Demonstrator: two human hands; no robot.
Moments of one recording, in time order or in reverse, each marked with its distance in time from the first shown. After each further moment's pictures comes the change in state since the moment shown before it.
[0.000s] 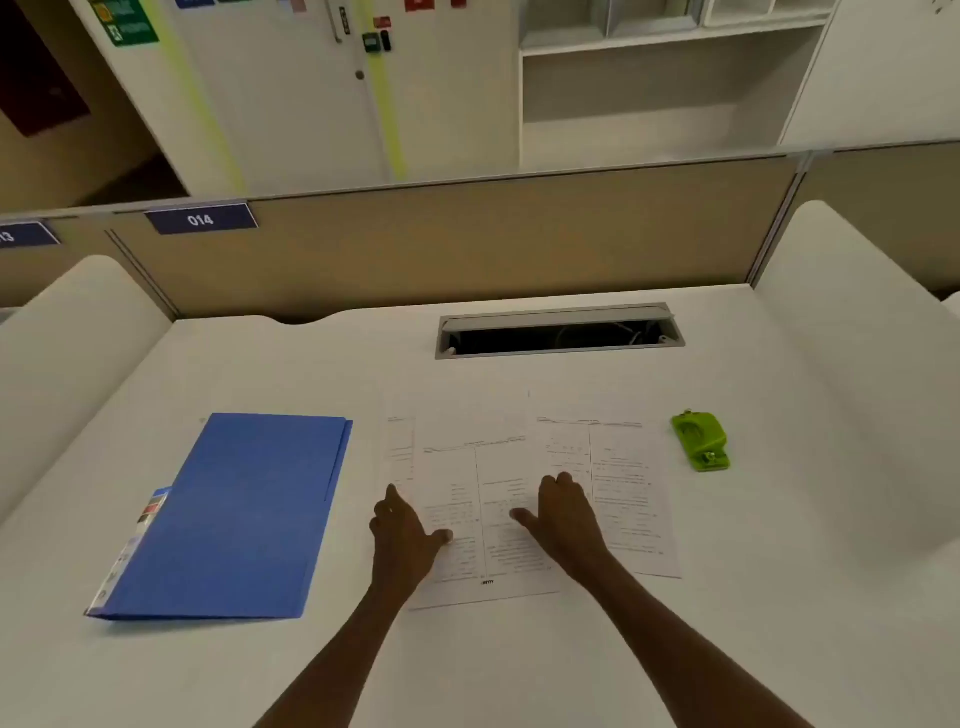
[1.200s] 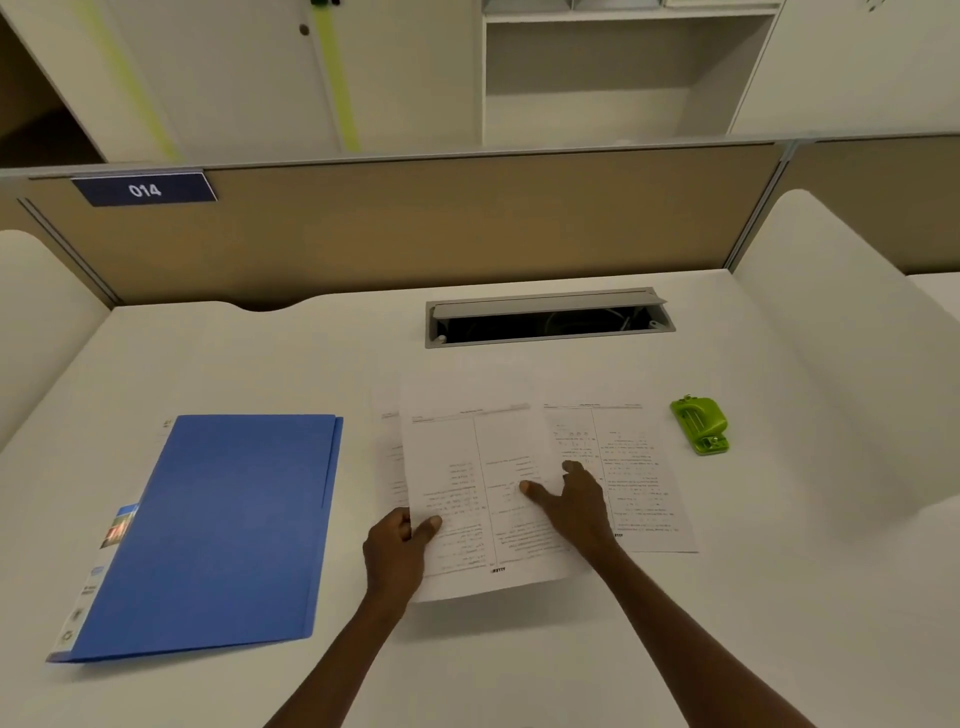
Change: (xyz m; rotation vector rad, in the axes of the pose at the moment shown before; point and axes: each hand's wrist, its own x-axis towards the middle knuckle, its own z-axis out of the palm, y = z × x) left_hand 0.020 -0.045 -0.009 -0.528 -0.053 0.032; right_hand 0.011 -0.022 0.002 0.440 0.066 0.380
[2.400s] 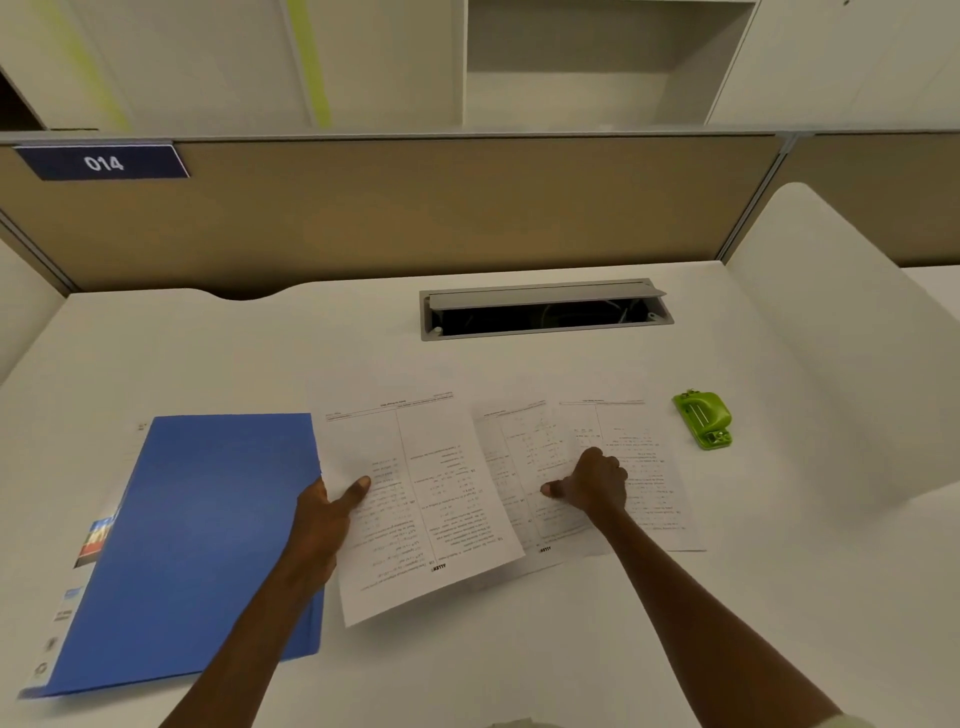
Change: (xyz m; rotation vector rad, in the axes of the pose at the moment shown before) left_hand 0.076 -0.008 -0.083 -0.430 -0.122 -0.127; right_hand 0.044 -0.004 0.006 -0.388 0.080 0.230
